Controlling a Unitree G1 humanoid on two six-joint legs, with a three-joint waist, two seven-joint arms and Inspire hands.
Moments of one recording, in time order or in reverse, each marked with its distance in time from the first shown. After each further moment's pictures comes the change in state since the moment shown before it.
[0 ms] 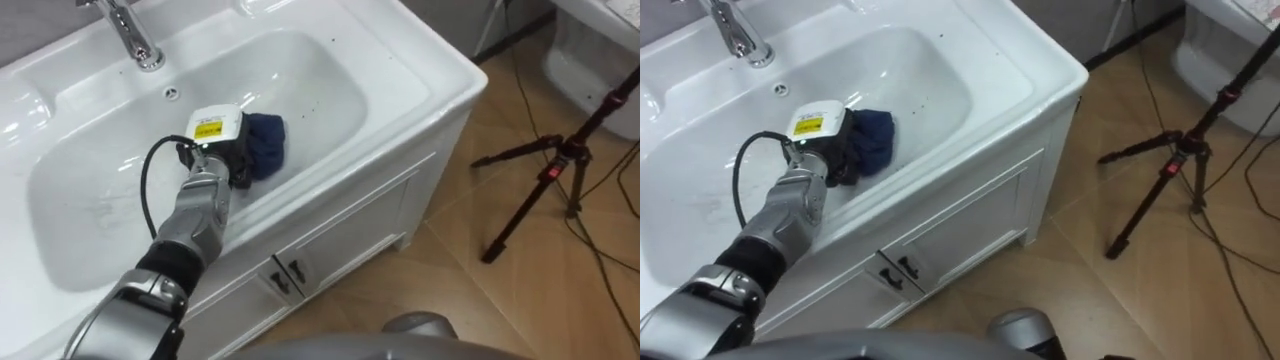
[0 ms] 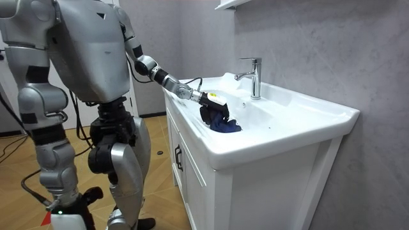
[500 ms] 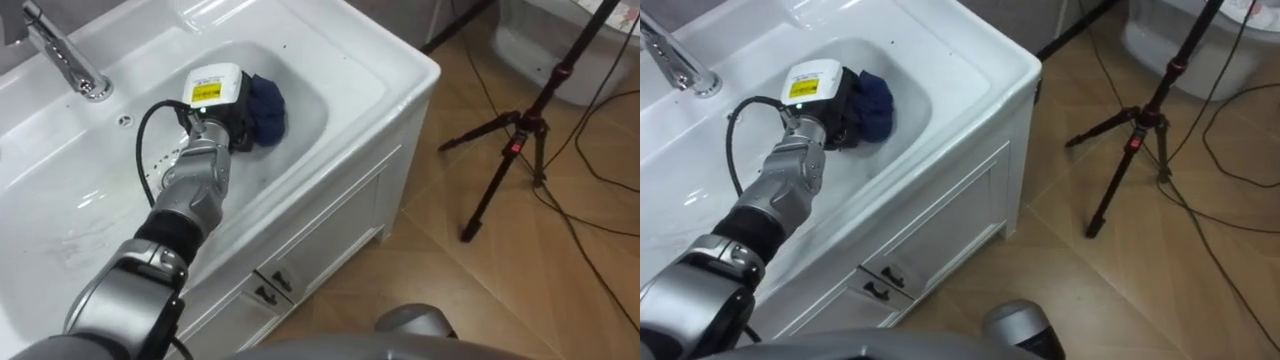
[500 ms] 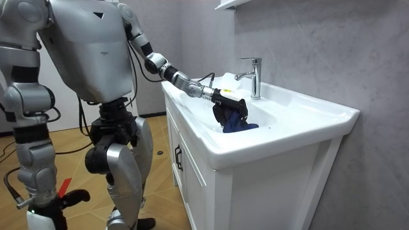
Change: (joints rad) left arm -0.102 0.019 -0.002 0.000 -0.053 -0.002 0.048; right arm 0.037 -0.019 -0.030 -0.010 0.000 0.000 -0.037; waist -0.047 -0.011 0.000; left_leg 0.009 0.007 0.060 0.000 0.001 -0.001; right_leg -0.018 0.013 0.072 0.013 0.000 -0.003
